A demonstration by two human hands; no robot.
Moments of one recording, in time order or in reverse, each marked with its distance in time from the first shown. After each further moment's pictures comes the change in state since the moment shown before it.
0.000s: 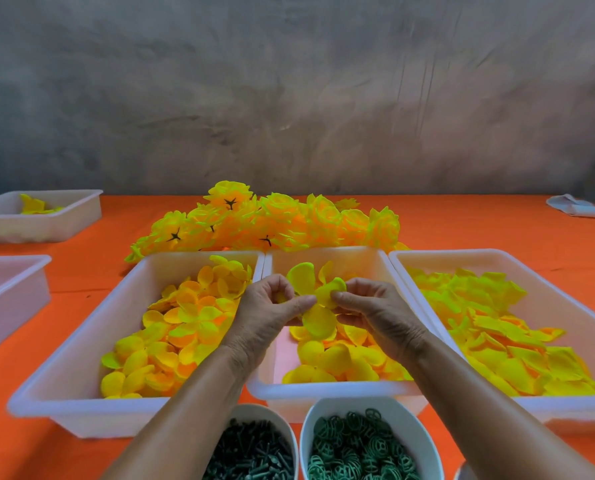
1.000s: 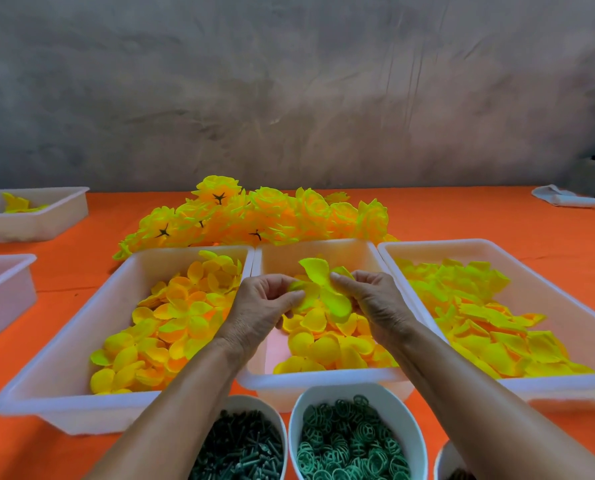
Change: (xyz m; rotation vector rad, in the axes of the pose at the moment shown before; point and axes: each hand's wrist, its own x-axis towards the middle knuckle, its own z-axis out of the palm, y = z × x) left_hand 0.001 -0.004 0.005 0.093 -0.065 0.088; right_hand 0.005 0.004 -0.003 0.025 0.230 -0.051
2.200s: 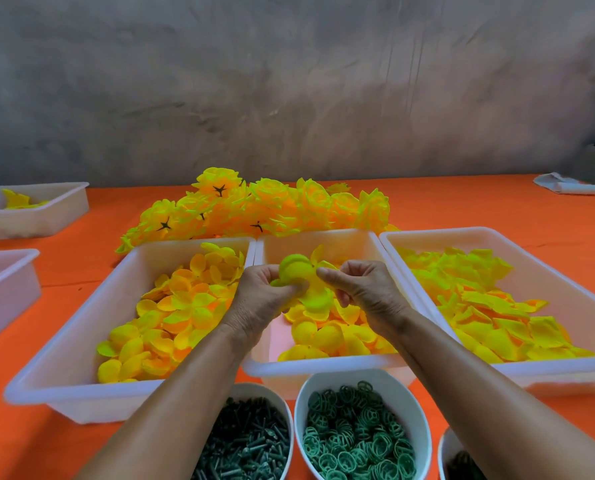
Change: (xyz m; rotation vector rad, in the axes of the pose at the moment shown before) left_hand 0.000 0.004 0.001 0.012 0.064 -0.136; right_hand -0.008 -0.004 0.008 -0.062 -0.119 -0.096
